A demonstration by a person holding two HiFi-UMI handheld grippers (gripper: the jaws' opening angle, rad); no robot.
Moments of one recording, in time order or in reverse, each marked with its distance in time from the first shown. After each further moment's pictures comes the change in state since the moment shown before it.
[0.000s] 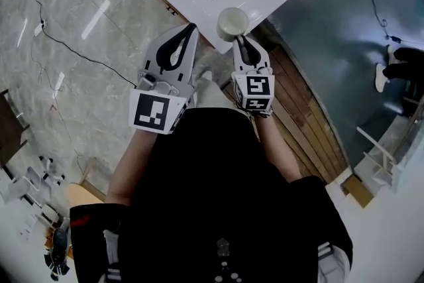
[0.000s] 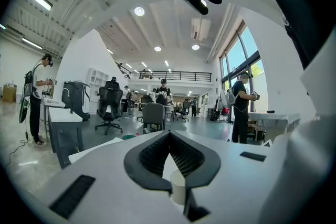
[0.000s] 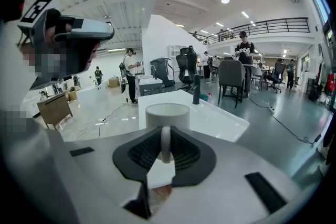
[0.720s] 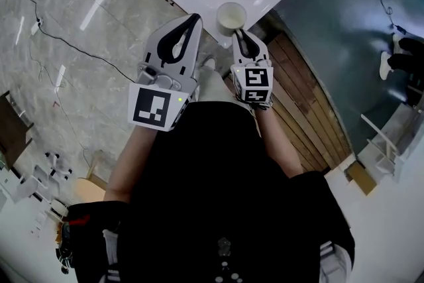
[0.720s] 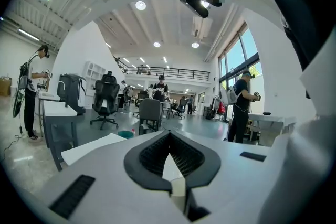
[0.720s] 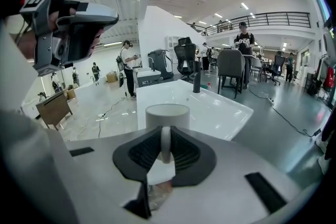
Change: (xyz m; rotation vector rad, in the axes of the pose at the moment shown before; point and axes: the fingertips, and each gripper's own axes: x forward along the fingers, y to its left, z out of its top) left arm 0.023 0.021 -0.013 -0.044 0.041 -0.048; right arm 0.032 0.009 -0.029 0.028 0.088 -0.009
